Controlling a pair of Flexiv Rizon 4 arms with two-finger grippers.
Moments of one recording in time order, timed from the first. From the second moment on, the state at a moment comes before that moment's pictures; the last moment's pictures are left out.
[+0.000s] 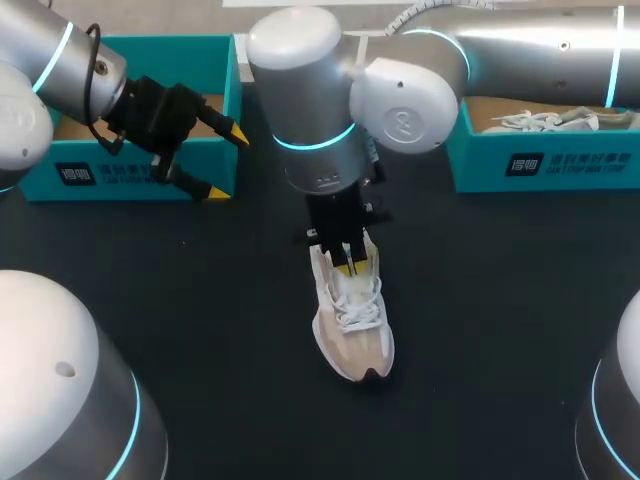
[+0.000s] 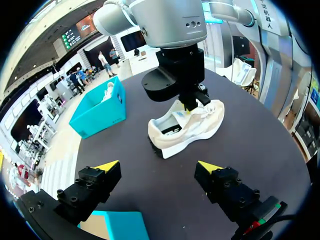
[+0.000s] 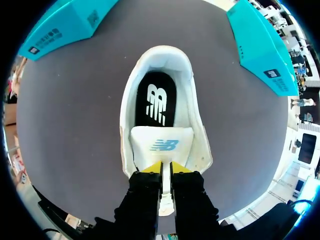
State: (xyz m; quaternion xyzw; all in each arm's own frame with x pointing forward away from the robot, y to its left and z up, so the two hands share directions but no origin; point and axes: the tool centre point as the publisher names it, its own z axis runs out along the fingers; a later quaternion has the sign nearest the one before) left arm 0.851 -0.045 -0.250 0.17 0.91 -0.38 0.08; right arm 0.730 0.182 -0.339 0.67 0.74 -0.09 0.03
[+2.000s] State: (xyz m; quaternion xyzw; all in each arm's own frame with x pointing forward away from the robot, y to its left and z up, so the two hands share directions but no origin) left arm 0.851 -0.045 -0.250 0.17 0.91 -0.38 0.08; right arm 0.836 0.169 -0.291 0.15 0.98 -0.01 0.15
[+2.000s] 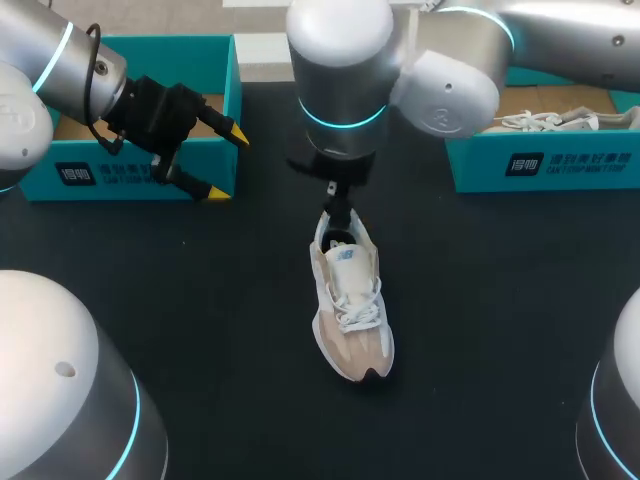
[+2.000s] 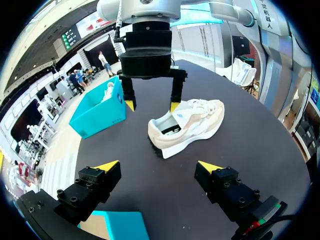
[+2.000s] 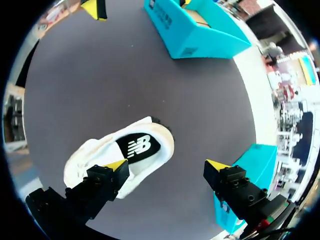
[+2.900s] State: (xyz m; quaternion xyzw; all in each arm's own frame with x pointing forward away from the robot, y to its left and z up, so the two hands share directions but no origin) left arm 0.851 -0.045 -0.250 0.17 0.91 -0.38 0.08; right arm 0.870 0.176 -0.371 -0.04 0.99 -0.04 0.10
